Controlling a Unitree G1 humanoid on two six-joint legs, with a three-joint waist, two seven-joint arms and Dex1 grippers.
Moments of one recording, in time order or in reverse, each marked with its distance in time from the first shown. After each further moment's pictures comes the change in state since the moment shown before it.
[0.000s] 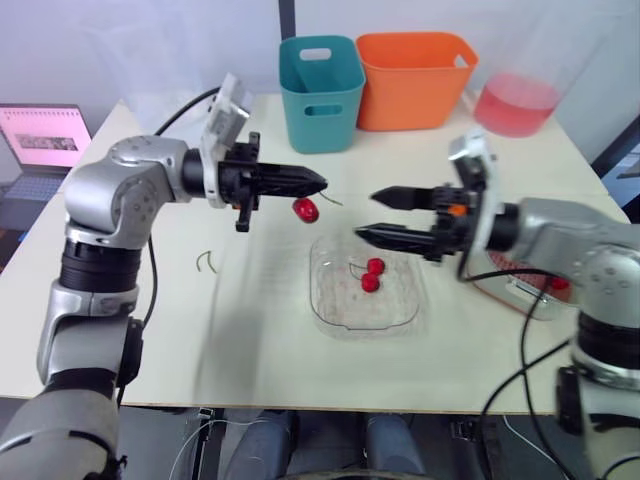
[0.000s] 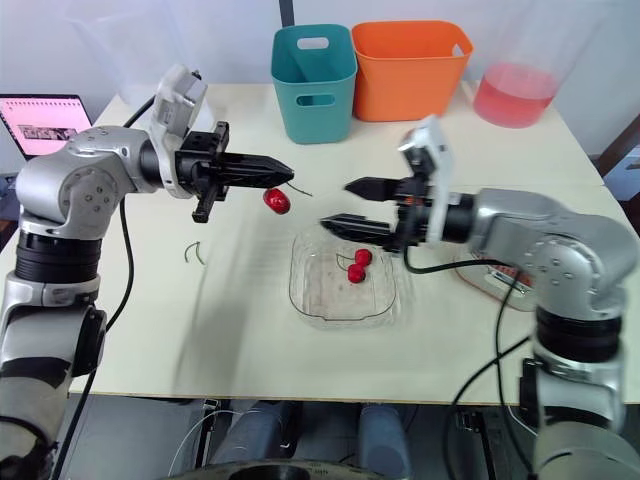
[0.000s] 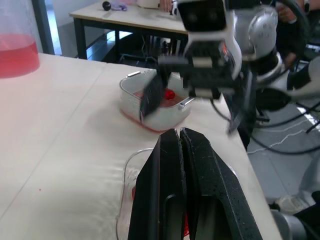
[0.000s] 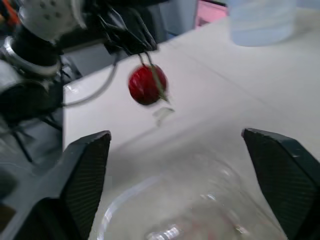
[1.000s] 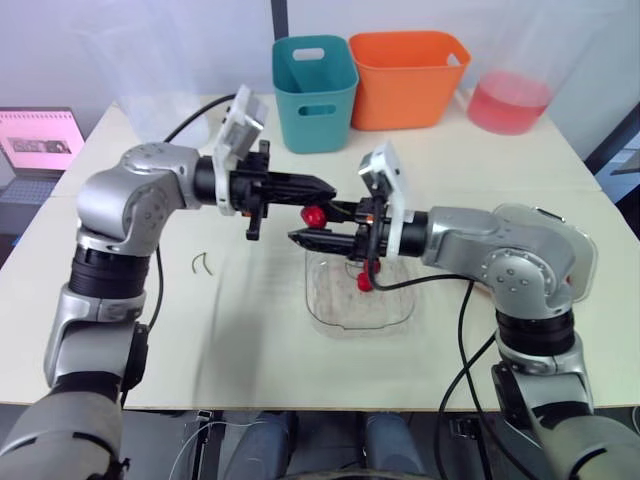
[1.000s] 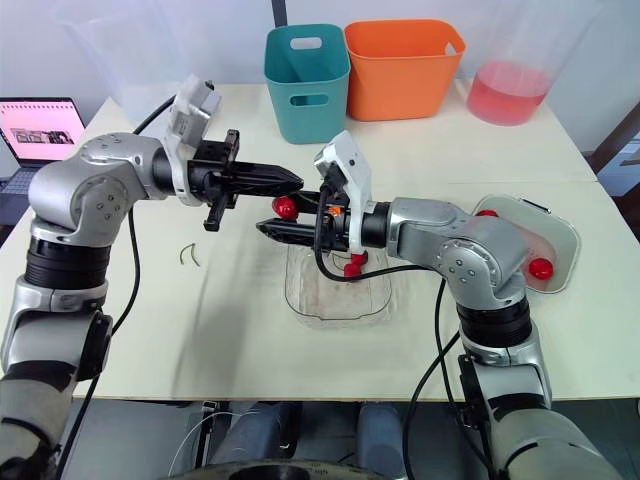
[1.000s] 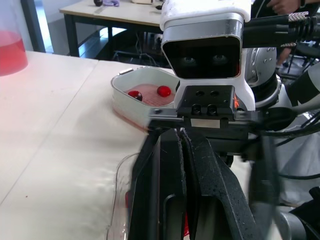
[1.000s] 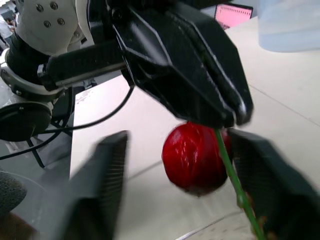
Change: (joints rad) left arm 0.026 -0.027 -0.021 -0.039 0.008 -0.003 0.029; right arm -0.045 0.138 0.215 0.036 -0.138 -0.102 -0.077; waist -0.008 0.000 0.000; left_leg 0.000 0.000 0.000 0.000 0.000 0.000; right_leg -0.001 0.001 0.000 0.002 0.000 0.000
